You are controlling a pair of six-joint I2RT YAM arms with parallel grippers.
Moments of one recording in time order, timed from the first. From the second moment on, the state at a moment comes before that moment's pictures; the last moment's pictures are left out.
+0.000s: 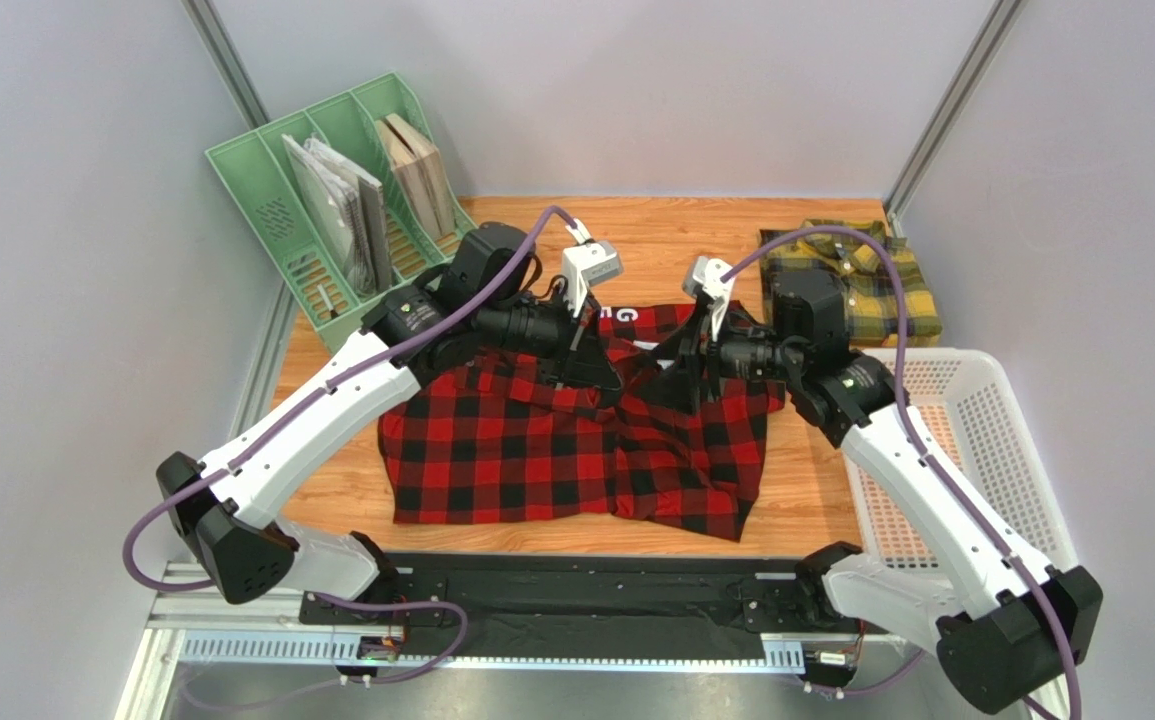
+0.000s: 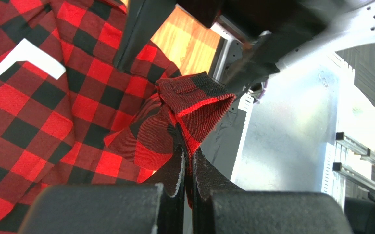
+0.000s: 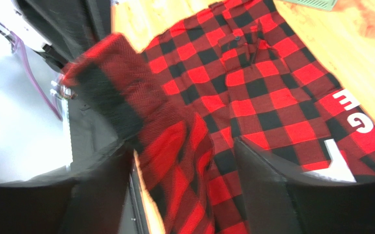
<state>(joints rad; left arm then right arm) -0.77 1.38 1.48 -0.68 0.64 -0.14 0.44 1.04 1.00 -0.36 -0.82 -0.08</state>
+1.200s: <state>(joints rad) -0.36 1.06 0.58 -1.08 0.12 1.09 0.44 0.86 1.19 -0.55 -0.68 -0.16</state>
